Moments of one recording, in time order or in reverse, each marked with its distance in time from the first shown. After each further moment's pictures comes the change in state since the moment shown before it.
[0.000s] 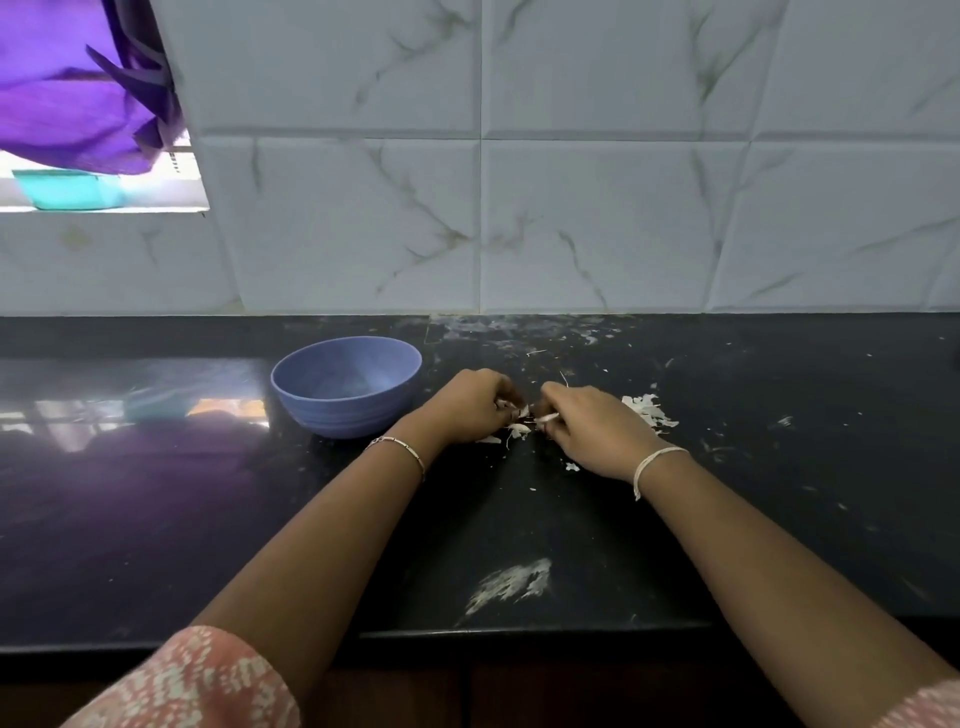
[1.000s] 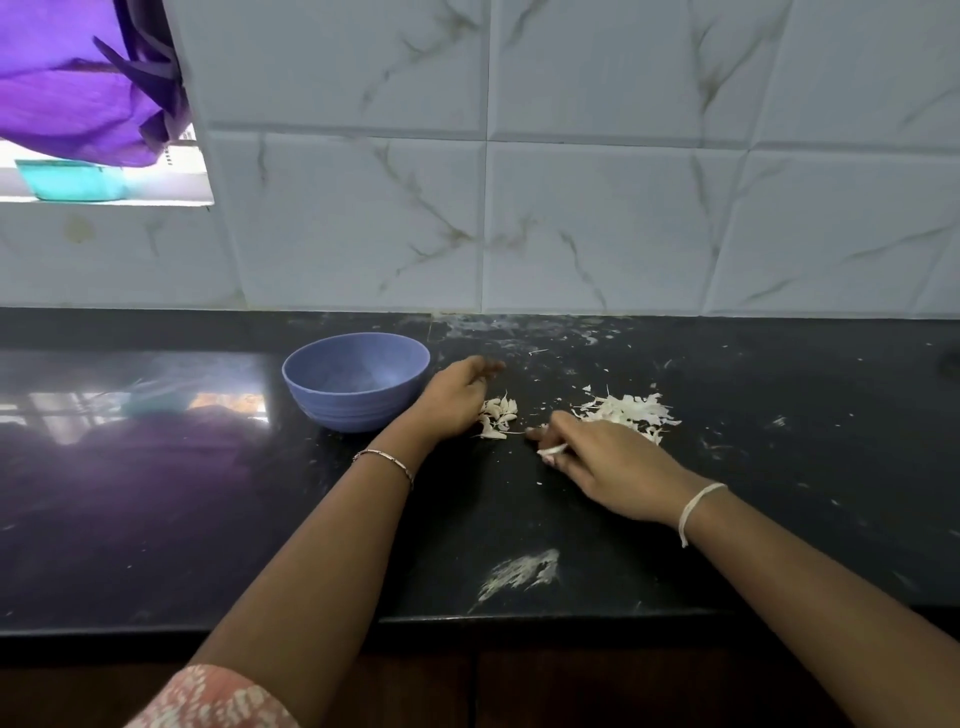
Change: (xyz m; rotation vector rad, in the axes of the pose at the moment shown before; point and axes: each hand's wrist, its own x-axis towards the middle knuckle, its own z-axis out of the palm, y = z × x) left_hand -0.013 -0.016 -0.002 -0.454 0.156 -0.128; right_hand -0.043 -0.013 -0.008 0.037 -0.076 -0.127
